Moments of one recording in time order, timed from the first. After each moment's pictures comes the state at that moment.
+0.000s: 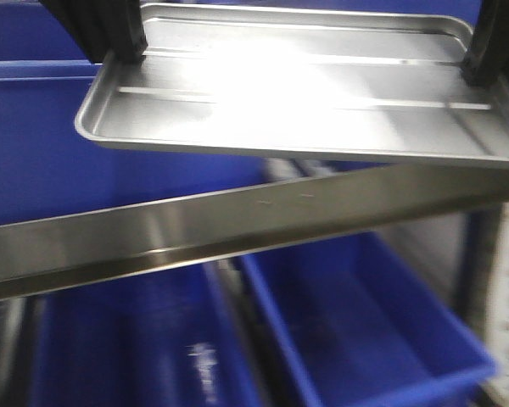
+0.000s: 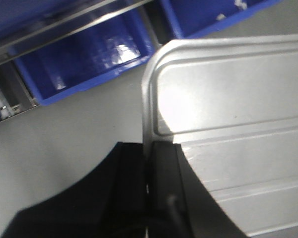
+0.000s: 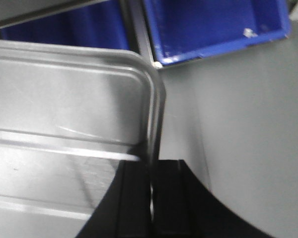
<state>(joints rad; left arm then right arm) -0.79 1.51 -1.47 0.13 1.18 -0.62 0.45 1.28 -1.14 -0.07 1.01 0.48</state>
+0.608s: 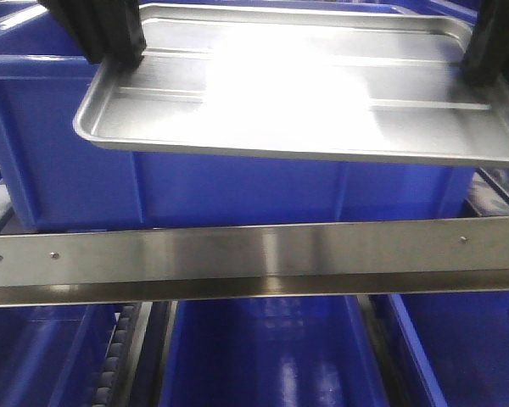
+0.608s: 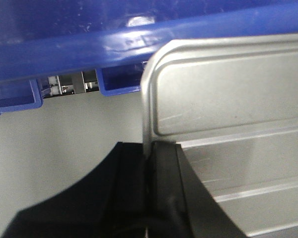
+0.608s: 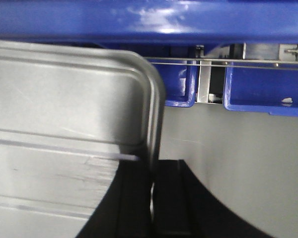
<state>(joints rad) -0.79 1.51 -1.47 0.13 1.18 -0.62 0.45 1.28 -1.14 -0.07 1.01 0.48</state>
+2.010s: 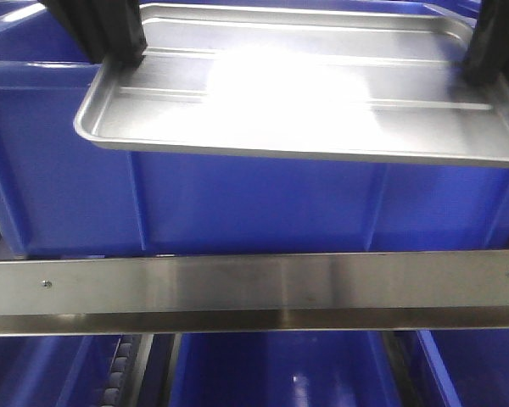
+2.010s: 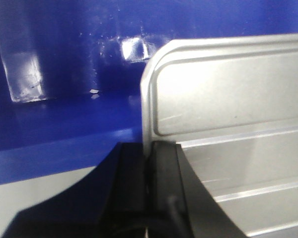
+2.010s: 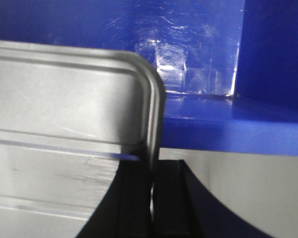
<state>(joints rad) -0.79 1.51 -1.47 0.13 1.18 -0.62 0.45 1.28 -1.14 -0.07 1.01 0.48</state>
